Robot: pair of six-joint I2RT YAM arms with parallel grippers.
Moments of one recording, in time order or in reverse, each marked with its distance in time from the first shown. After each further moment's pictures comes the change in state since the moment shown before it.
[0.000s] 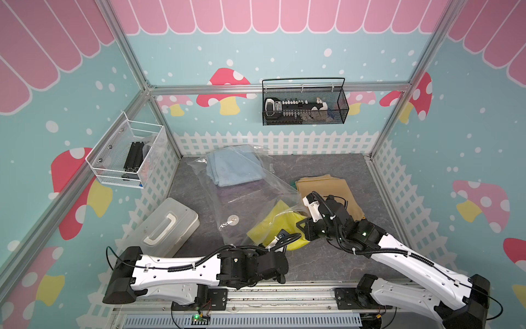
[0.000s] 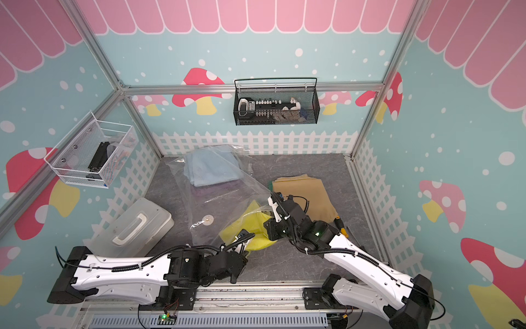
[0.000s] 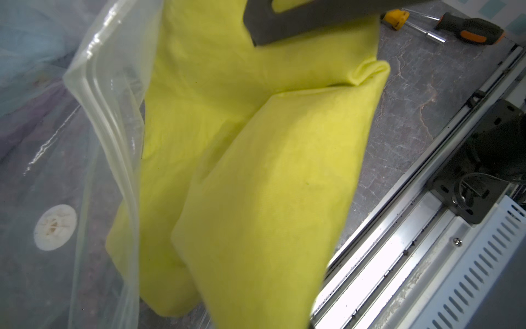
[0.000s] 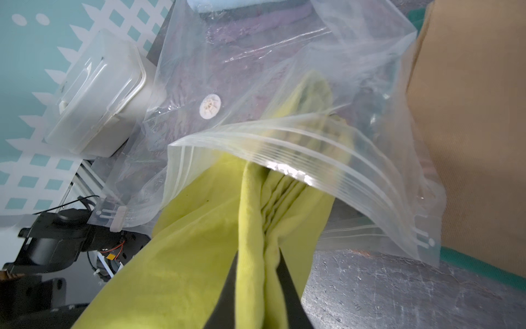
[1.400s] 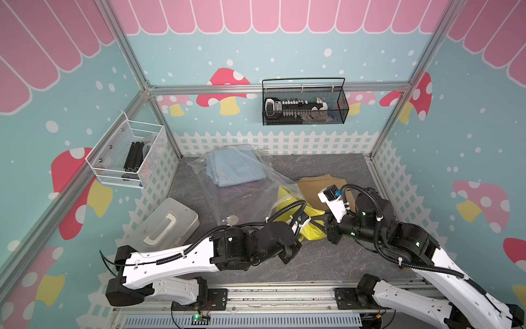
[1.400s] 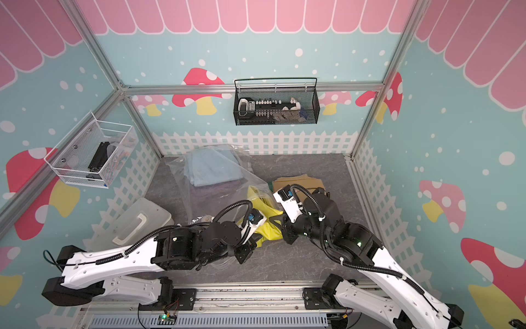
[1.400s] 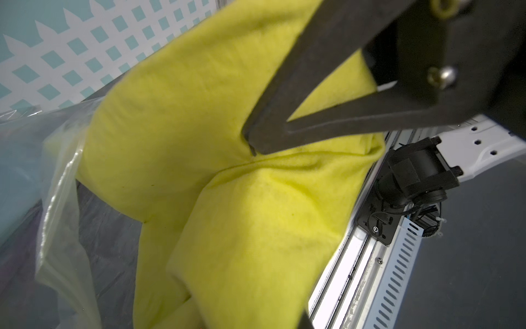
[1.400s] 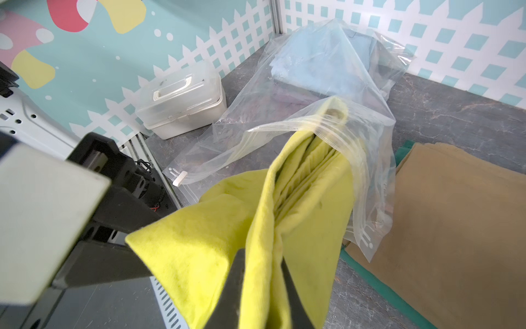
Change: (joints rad) left arm 0.085 0.084 0.405 -0.069 0.168 0.289; right arm -0.002 -0.169 0.294 -0.243 -0.068 -0.309
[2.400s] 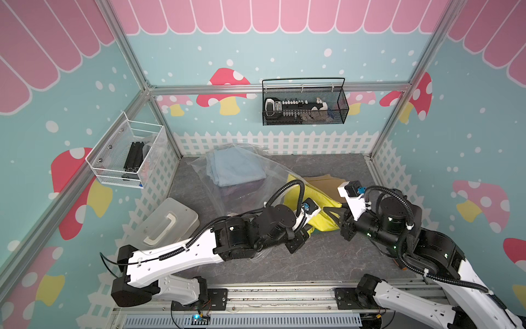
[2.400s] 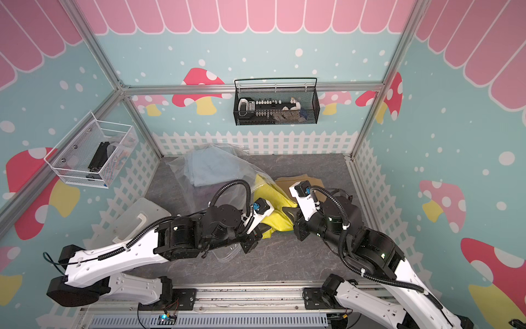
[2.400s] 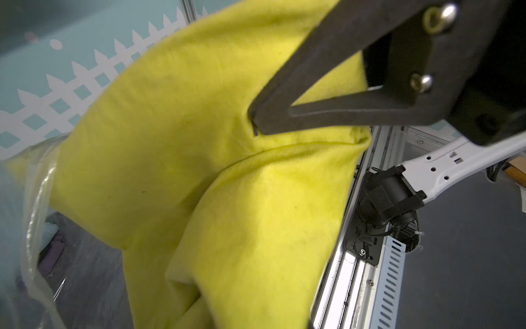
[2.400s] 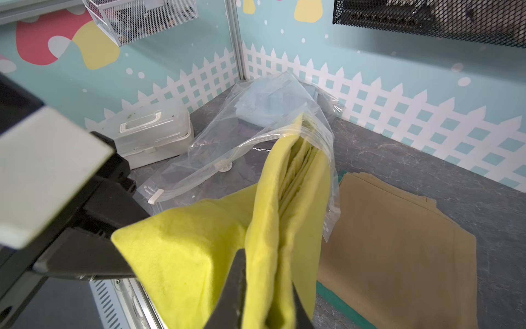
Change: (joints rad) left arm 0.077 0.051 0.114 0.068 0.156 0.136; right arm 0.000 -0.077 0.082 -0.024 0.190 -0.070
